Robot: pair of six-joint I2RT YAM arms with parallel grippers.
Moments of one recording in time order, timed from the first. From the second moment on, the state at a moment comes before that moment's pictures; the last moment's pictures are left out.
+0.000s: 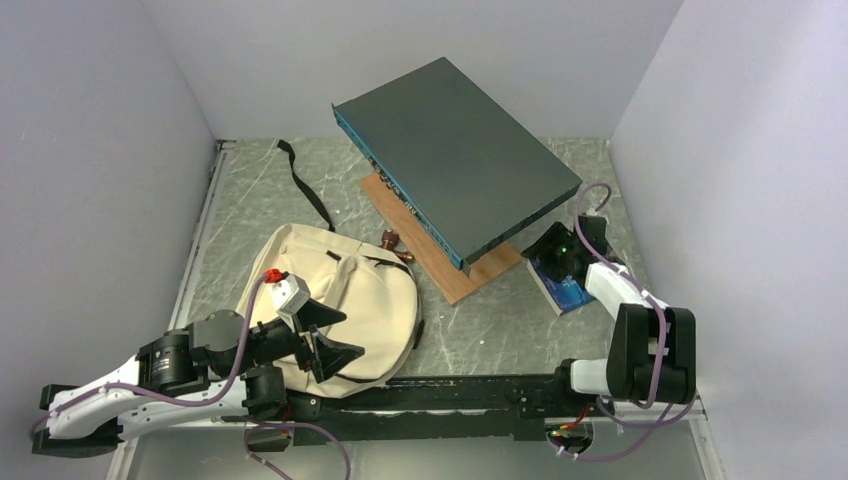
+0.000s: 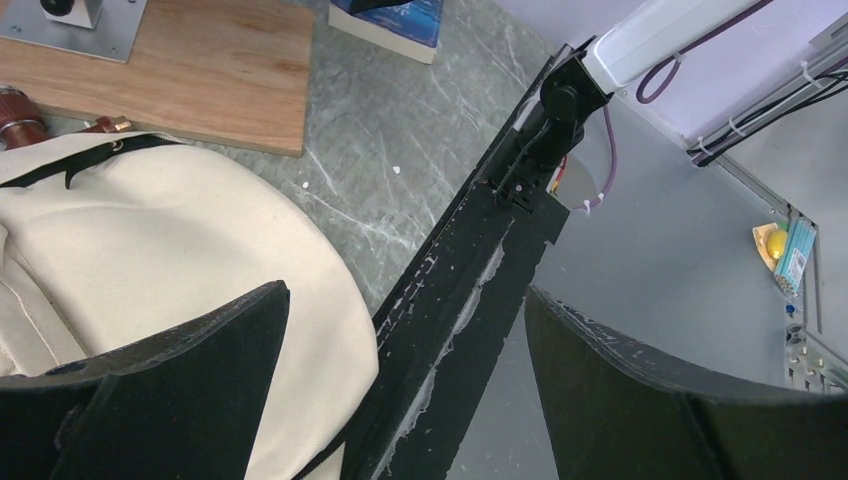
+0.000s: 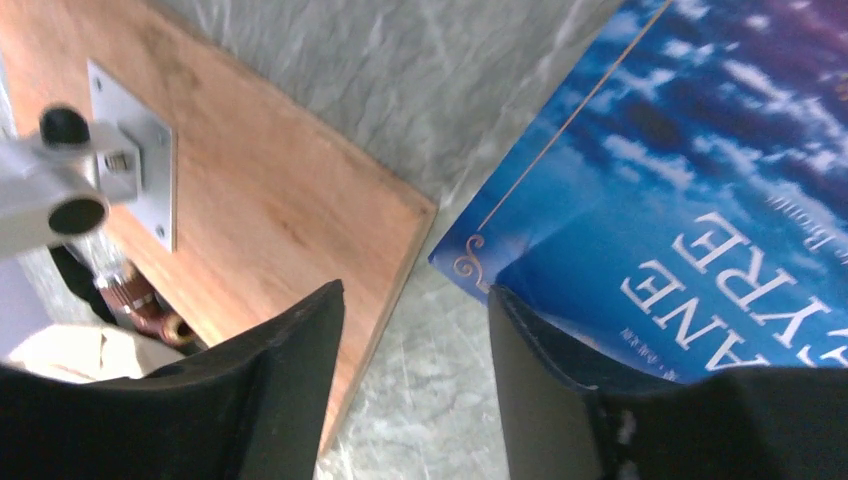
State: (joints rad) left arm -1.31 0.27 0.73 -0.63 -0.18 -0.43; right arm -0.11 1.33 0.61 -0.13 -0.23 0.70
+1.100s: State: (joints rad) left arm -1.31 0.27 0.73 -0.66 -0.17 -0.45; right arm -0.82 1.26 0.46 -0.05 -0.41 0.59
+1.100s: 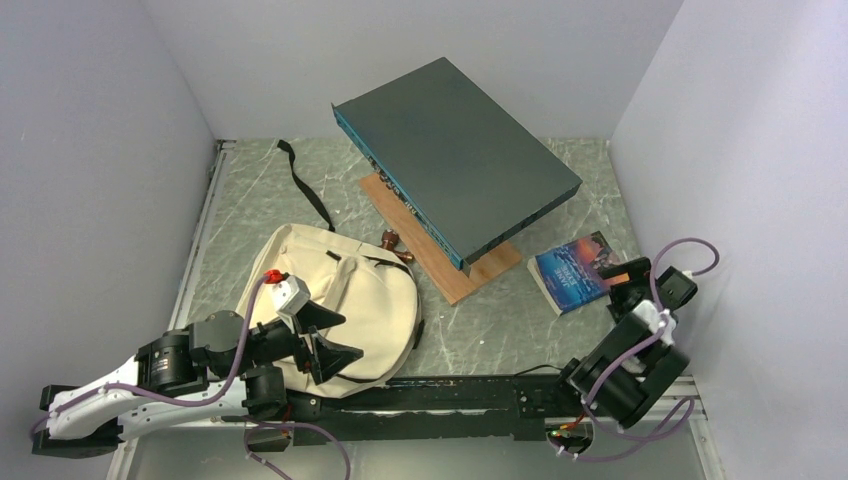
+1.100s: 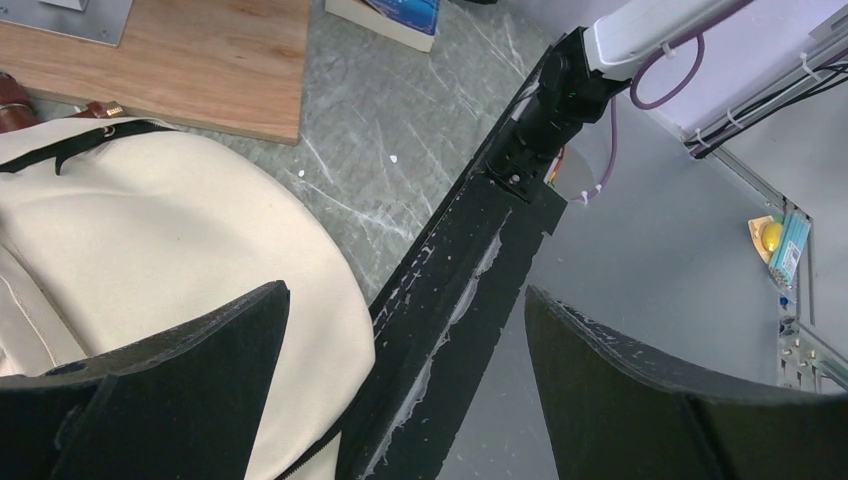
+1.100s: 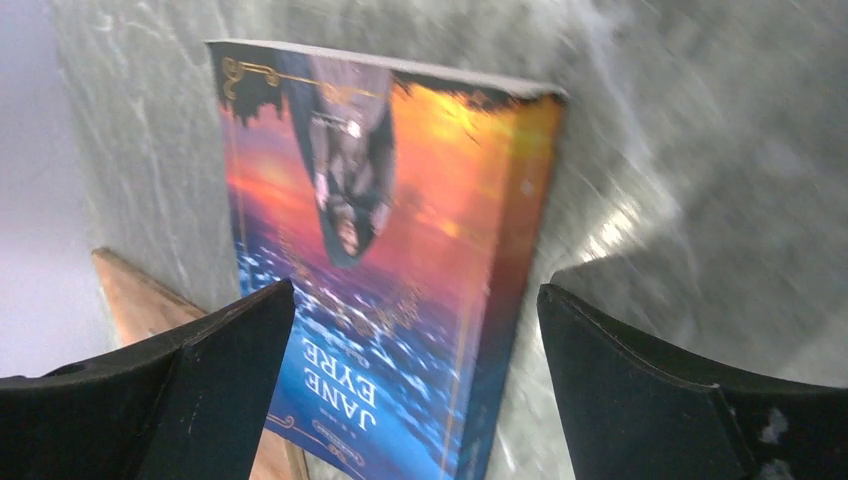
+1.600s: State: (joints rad) left arm -1.31 0.33 0.73 -0.66 -0.15 -0.44; right arm -0.65 1.57 0.60 0.19 -0.54 0.50
